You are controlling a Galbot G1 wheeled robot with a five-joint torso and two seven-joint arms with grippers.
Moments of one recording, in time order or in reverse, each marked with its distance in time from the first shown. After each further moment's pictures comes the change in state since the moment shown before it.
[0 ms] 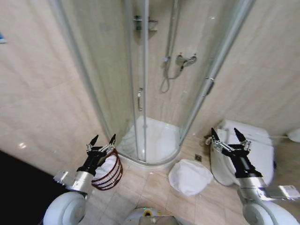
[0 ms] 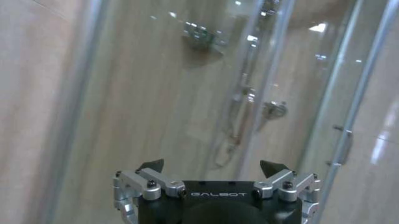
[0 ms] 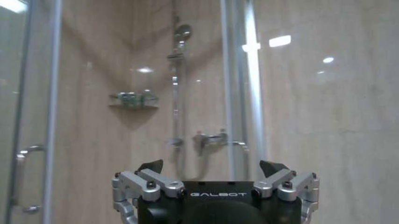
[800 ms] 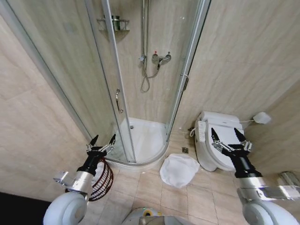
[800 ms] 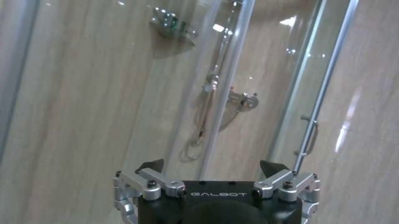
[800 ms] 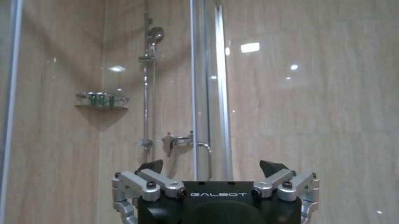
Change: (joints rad) left arm 0.000 0.000 0.000 0.000 0.000 0.000 0.000; right arm 0.000 0.000 0.000 0.000 0.000 0.000 0.000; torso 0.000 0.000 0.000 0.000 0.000
